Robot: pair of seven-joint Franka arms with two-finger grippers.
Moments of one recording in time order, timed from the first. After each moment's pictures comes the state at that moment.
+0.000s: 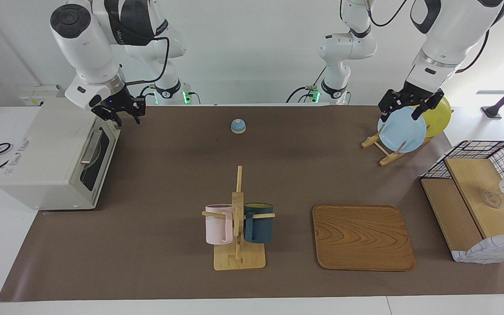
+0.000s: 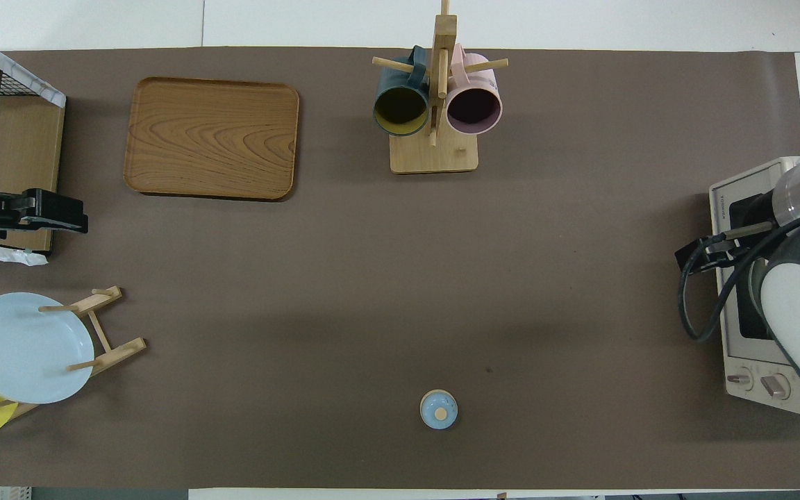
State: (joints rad) left arm -0.03 -0.08 -0.08 -1.68 -0.01 1.61 -0.10; right arm 0.04 -0.06 0.02 -1.75 -0.05 1.53 -0.11
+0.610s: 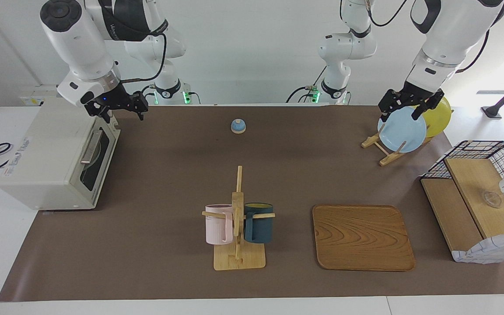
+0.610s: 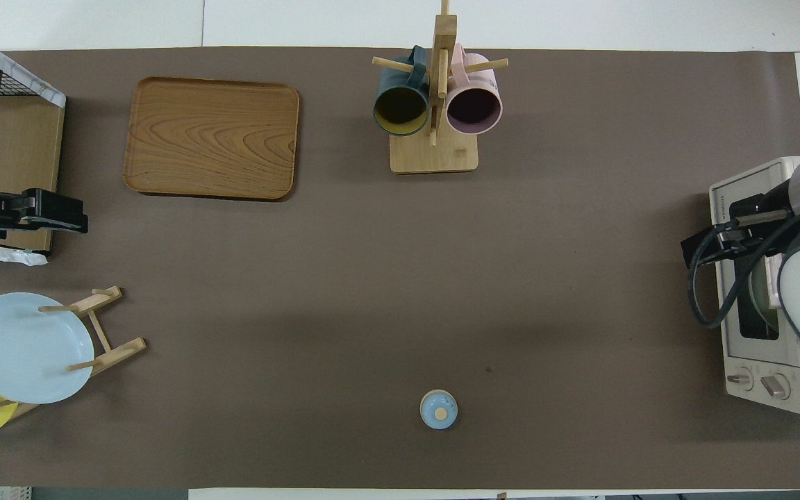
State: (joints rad) left arm -0.03 -0.08 -0.08 -1.68 -0.01 1.61 -0.10; right arm 0.02 -0.03 0.04 -1.69 -0.05 1.49 -0.06
